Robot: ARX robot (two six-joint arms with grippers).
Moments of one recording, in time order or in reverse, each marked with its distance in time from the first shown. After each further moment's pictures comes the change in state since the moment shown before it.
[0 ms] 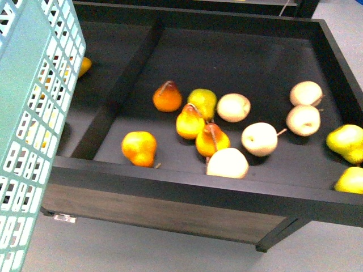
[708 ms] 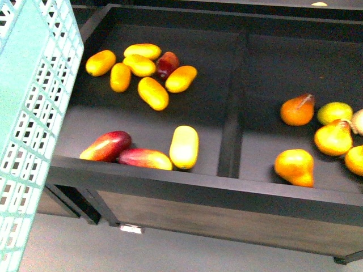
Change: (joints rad) left arm 0.000 0.000 0.000 0.000 -0.003 0.001; right arm 0.000 0.000 0.000 0.000 -0.001 0.000
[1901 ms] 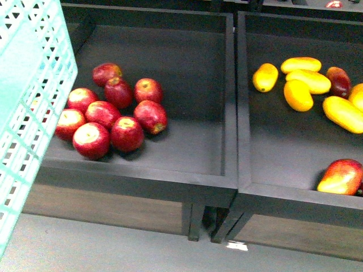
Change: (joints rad) left arm 0.000 0.004 0.000 0.000 -0.001 0.001; right arm 0.000 0.001 0.000 0.000 -0.007 0.000
